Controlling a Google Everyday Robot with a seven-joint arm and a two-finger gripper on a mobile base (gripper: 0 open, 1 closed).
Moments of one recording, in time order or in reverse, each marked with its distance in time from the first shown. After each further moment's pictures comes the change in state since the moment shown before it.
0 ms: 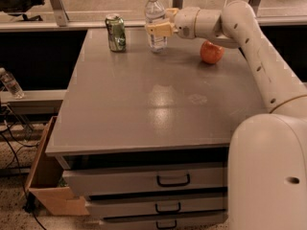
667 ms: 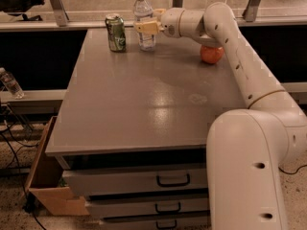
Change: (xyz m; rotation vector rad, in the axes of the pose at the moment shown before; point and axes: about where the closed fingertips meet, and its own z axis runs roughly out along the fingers) arm 0.009 -0.010 0.054 0.021 -0.007 0.067
